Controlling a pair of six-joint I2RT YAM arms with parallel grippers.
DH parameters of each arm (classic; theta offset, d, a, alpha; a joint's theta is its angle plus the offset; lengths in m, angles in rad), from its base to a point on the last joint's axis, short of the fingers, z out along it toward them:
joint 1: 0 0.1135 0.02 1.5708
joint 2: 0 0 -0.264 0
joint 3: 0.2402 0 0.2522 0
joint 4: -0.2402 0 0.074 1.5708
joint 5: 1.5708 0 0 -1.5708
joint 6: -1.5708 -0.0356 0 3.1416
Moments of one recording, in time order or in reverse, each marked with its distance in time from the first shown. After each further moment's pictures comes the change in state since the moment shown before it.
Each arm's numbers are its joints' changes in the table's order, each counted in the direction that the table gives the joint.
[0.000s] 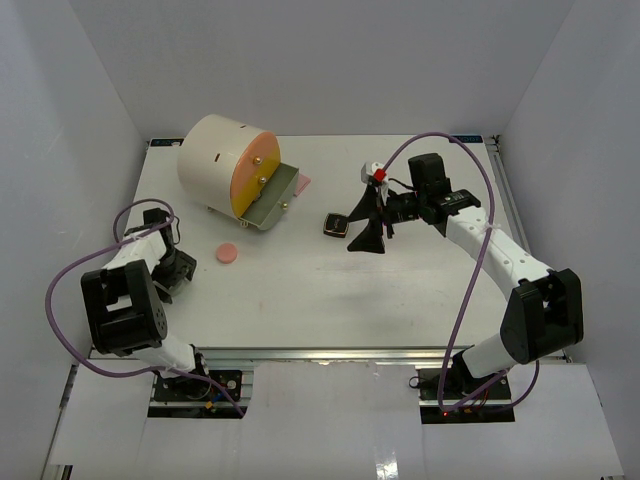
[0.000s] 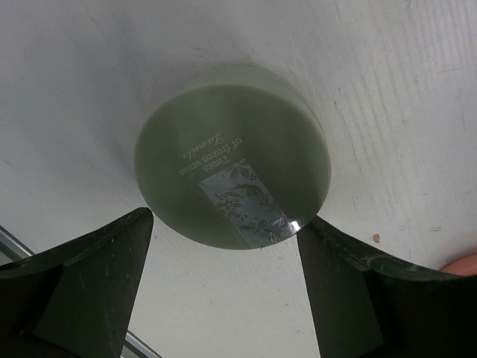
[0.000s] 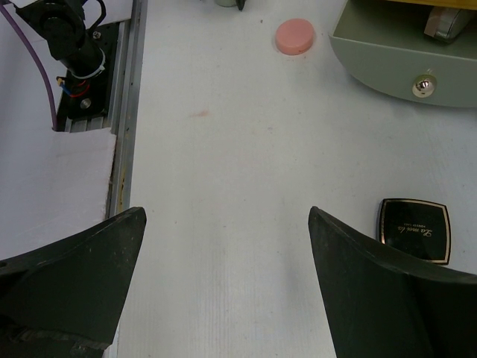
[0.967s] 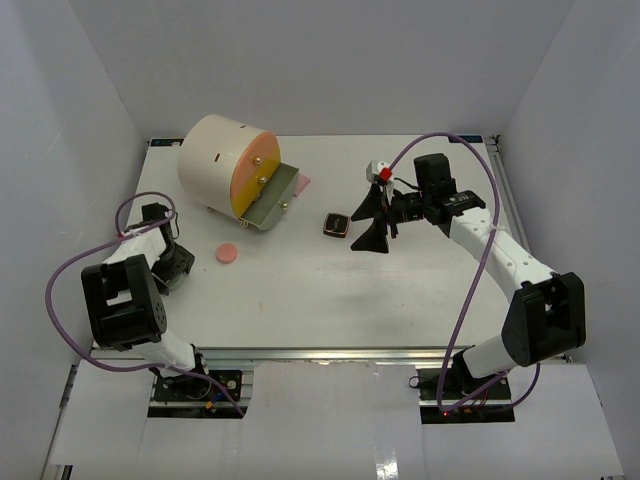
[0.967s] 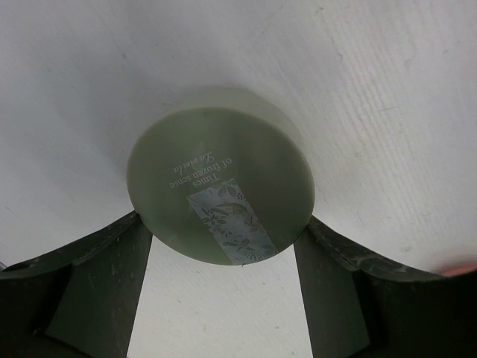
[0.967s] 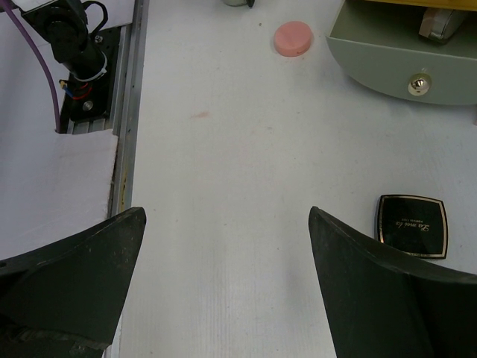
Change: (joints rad) left arm -0.005 -0.039 0.029 0.085 0.003 -0.092; right arm -0.028 0.017 -0.013 0.000 -0.024 0.000
